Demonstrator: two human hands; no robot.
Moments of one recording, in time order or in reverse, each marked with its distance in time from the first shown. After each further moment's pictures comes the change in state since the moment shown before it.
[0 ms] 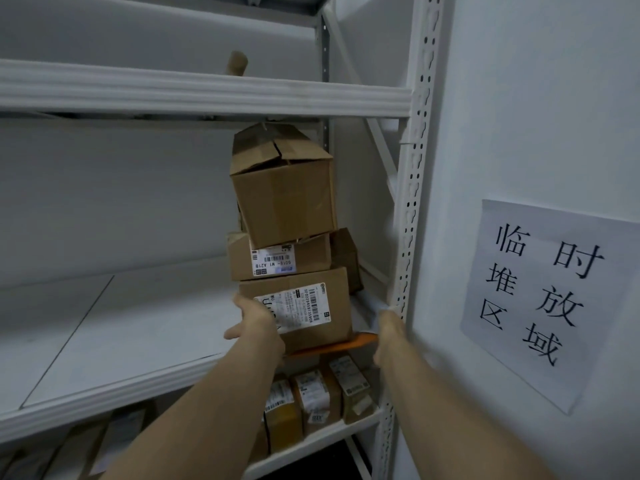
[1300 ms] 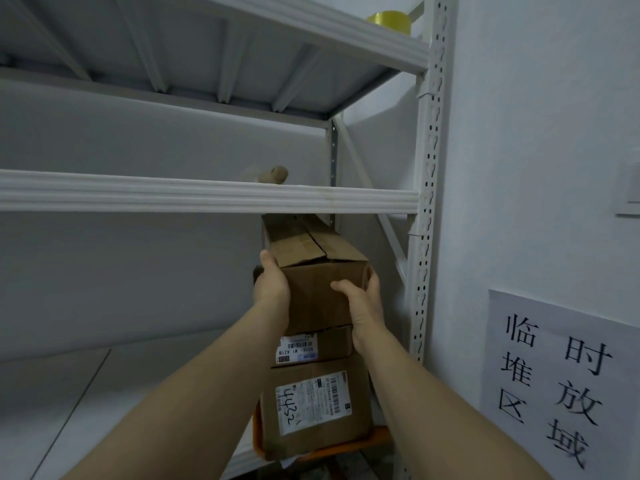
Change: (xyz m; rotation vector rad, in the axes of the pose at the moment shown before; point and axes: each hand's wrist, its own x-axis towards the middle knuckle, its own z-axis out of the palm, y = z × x) left_hand -0.096 0.165 0.016 0.037 -0.357 0.468; right_hand -0.092 -0.107 0.107 0.095 -0.397 -0.648
